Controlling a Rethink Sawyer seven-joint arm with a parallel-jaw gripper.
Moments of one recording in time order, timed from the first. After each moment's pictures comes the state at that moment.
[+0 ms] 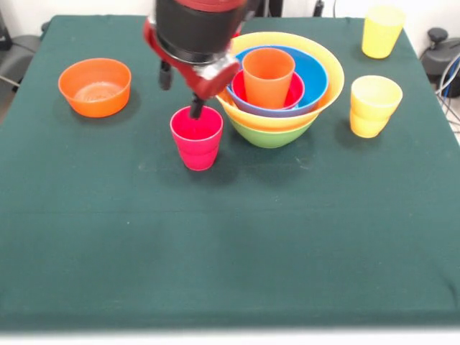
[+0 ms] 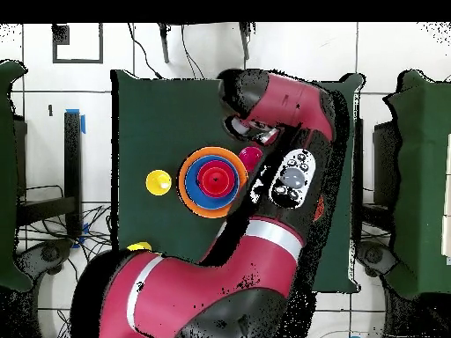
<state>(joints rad) -0.09 -0.20 -0.47 0.89 0.24 1.14 2.18</state>
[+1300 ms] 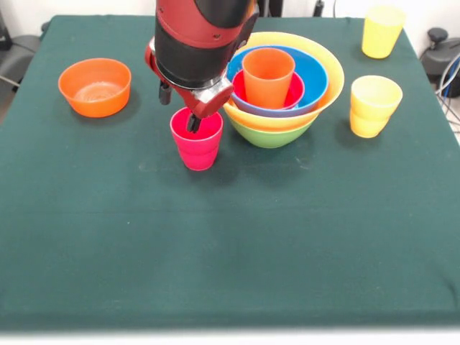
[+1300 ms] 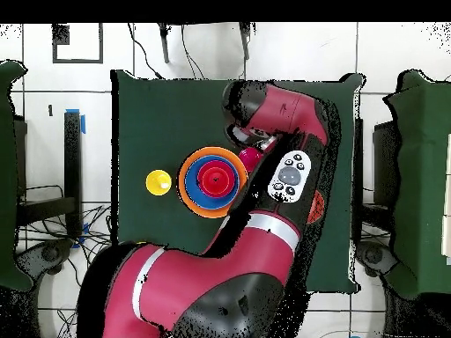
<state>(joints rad) -0.09 -0.15 -0.47 0.91 0.24 1.10 2.18</state>
